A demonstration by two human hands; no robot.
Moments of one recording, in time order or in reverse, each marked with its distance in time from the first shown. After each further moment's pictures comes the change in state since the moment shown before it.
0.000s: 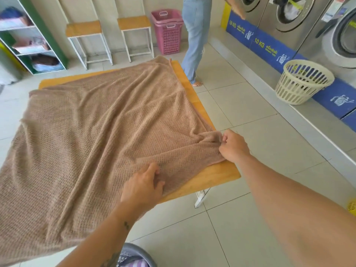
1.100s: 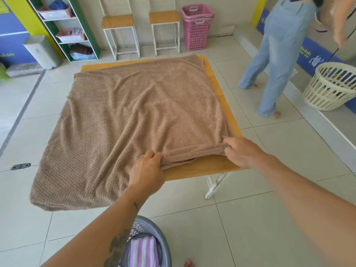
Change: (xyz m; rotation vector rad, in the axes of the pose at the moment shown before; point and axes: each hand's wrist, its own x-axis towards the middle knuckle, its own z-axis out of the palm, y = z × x) left_hand -0.049 -0.020 -0.017 -0.002 0.131 -0.112; right_hand -0.068 -0.014 -0.017 -0.263 -0.322 -0.520
